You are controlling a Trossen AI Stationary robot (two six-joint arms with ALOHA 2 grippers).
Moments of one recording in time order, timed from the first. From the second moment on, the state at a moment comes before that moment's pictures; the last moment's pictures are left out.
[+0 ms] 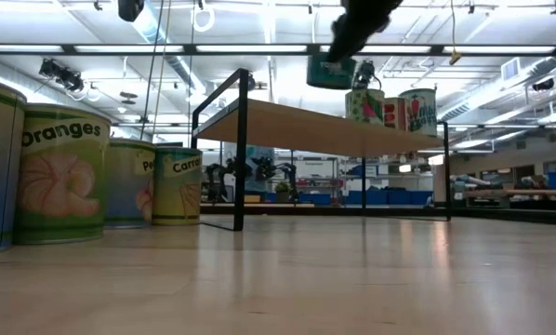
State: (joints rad) left arm -0.25 0.83 0.81 -0.06 -0.49 -0.66; right arm 0.02 1.53 1.42 -0.81 0.18 -0.10
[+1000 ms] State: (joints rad) left arm -0.25 0.83 0.81 -0.11 -0.49 -0.66; right arm -0.13 1.61 1.46 -0.92 0.06 -0.24
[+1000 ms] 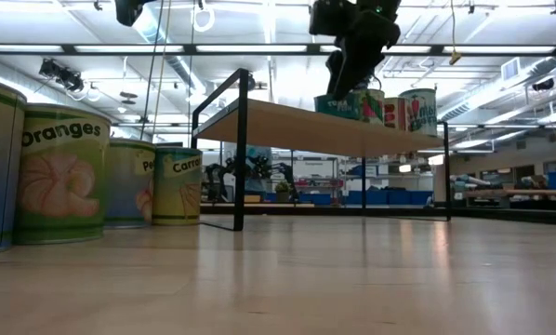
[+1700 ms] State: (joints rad) left arm -0.25 0.83 0.81 -0.11 -0.49 -0.66; right arm -0.13 1.61 1.45 -0.89 0.11 -0.24
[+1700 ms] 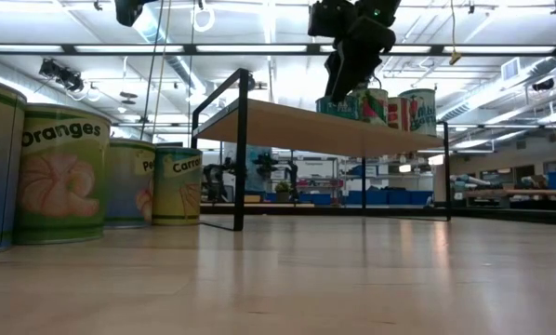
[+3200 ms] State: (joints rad) left arm -0.09 1.17 0.98 -0.80 -0.30 -0.53; right arm 0.37 1.56 1.73 -0.97 0.49 0.25
